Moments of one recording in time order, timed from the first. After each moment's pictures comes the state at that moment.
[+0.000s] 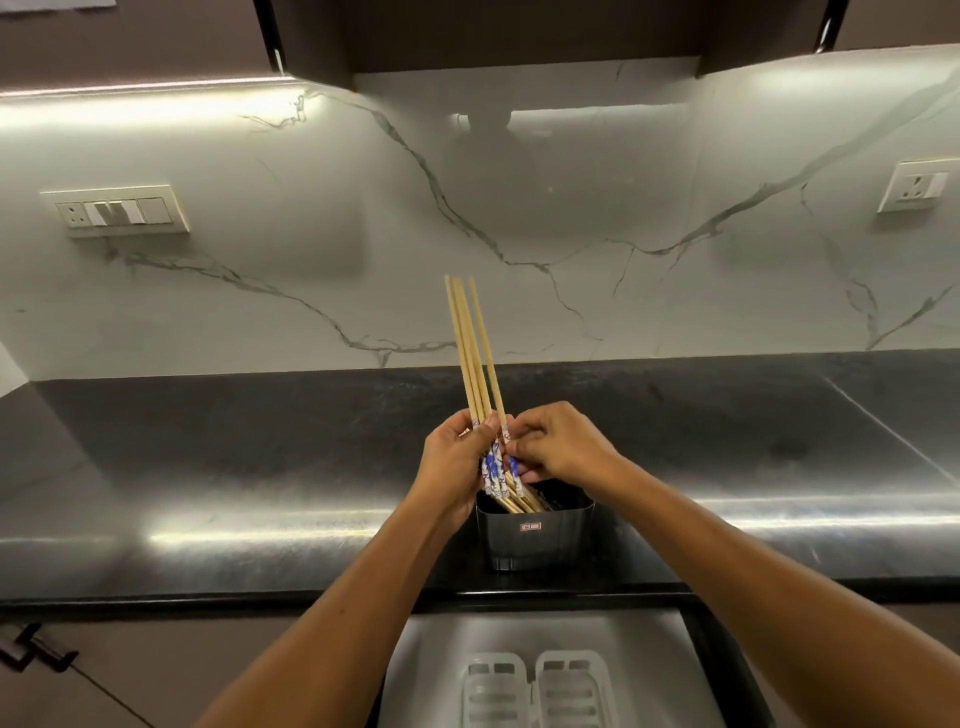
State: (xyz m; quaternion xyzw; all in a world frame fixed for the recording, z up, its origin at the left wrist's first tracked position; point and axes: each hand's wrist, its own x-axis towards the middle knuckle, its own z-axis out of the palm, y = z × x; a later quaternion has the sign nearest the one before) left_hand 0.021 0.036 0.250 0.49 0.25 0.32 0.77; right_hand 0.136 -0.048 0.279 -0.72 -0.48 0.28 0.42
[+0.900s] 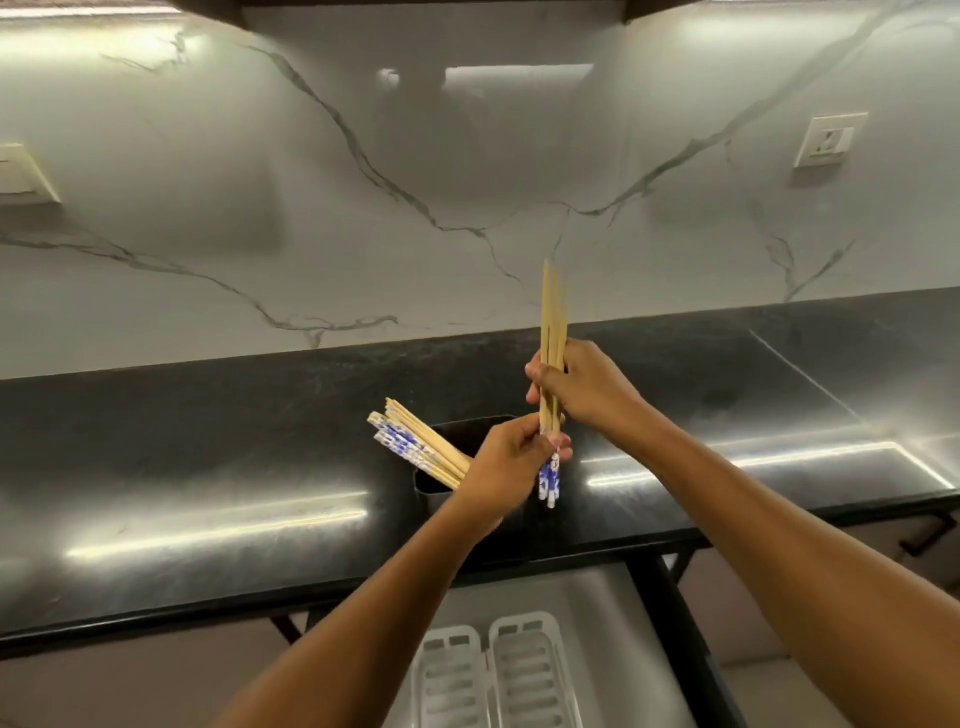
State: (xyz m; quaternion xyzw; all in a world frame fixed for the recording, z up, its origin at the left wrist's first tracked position) left_hand 0.093 -0.026 0.220 0.72 0.20 0.19 0.63; right_hand 0.197 -0.085 0.291 -0.78 -0.43 0.15 0.43
